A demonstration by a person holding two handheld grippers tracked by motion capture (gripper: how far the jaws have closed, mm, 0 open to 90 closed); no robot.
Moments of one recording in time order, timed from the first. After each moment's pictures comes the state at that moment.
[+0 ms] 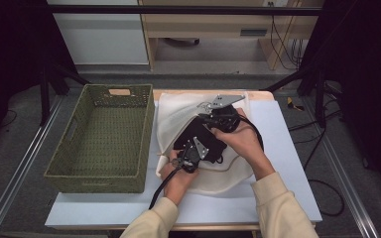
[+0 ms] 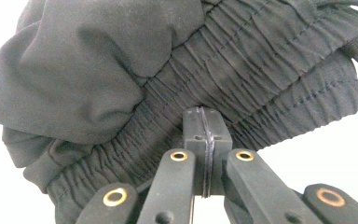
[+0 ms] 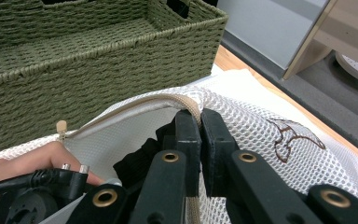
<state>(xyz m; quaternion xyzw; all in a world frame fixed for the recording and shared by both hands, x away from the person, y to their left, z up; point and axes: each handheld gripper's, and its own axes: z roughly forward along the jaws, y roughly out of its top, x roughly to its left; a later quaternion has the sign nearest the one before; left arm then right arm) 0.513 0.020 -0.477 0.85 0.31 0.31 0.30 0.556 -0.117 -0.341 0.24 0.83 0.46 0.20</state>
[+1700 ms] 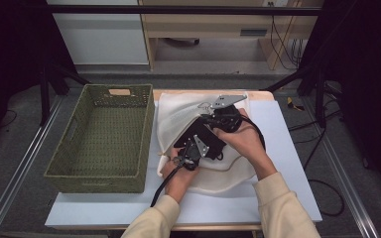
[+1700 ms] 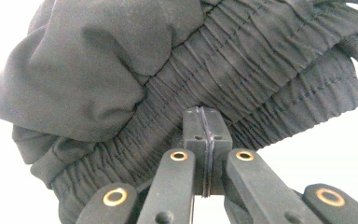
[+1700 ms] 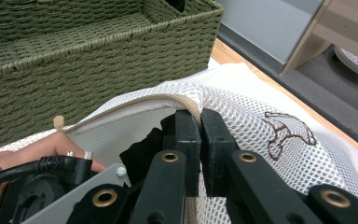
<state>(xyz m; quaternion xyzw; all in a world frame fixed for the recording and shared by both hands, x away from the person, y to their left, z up) 0.520 0.018 -0.479 0.84 0.31 0.33 0.30 0.558 -0.122 -0.343 0.25 0.83 0.45 0.19</state>
